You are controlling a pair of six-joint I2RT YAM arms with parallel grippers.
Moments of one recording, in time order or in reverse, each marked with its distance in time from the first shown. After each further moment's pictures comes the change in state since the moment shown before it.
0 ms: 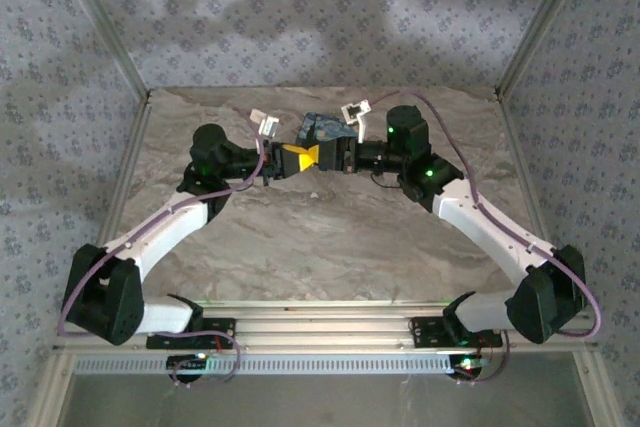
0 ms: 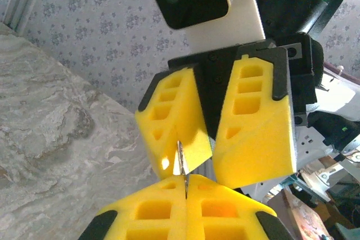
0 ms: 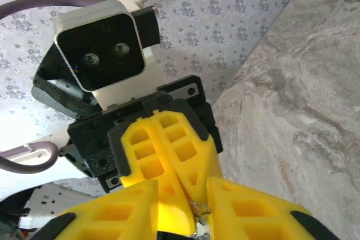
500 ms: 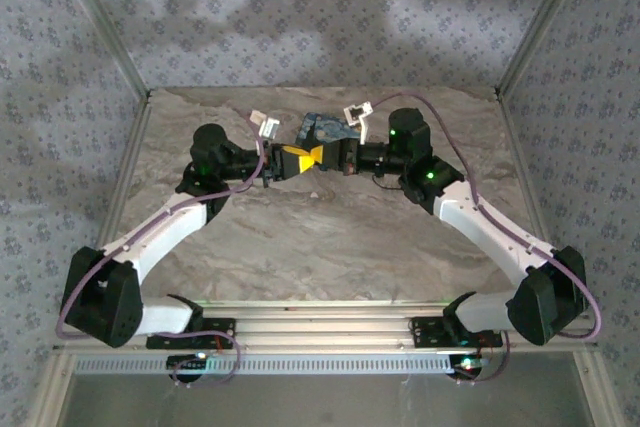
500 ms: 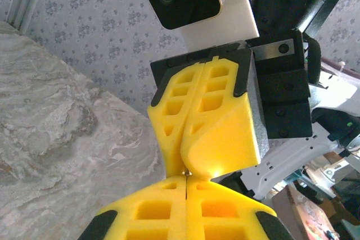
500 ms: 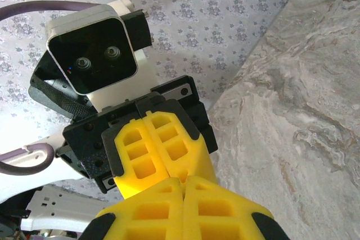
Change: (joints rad) left arm -0.003 -0.018 0.002 -0.062 -0.007 0.057; right arm -0.005 -0.010 -0.032 0.031 -0.004 0.018
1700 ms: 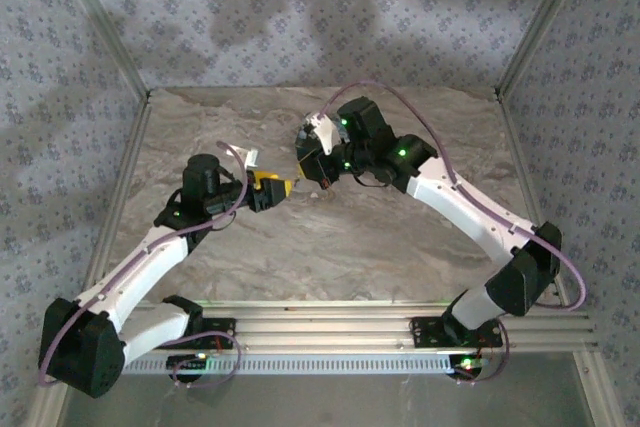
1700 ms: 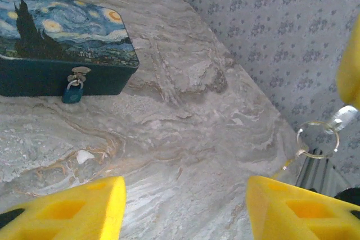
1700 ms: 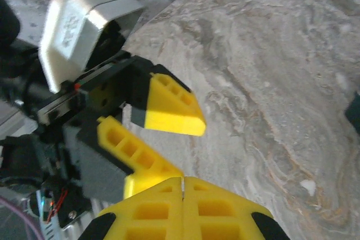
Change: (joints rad) left arm 0.036 -0.263 -0.205 -0.460 -0.457 0.226; right arm 0.164 0.193 0.396 -0.635 0.296 -0.617
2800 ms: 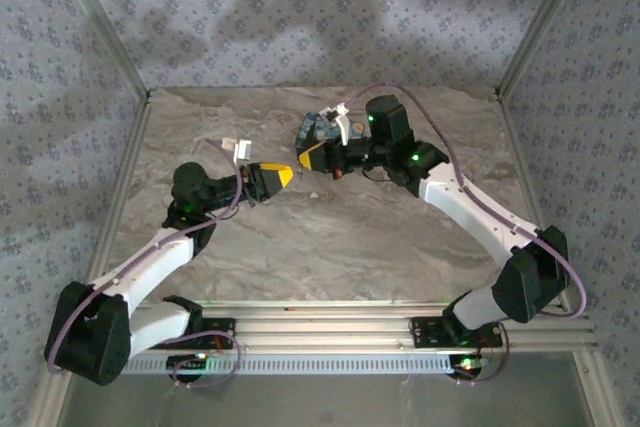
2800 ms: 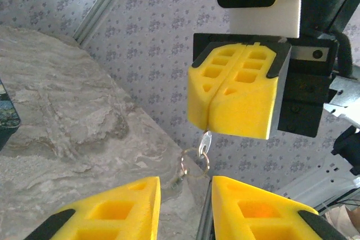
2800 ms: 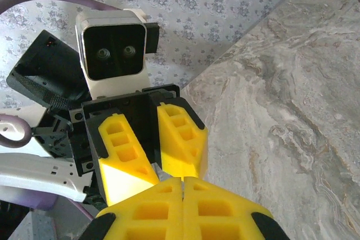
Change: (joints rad) left arm 0.028 0.068 -0.114 0.670 0.273 -0.410; right arm -0.133 -0.061 -0.209 0.385 -0.344 0.237
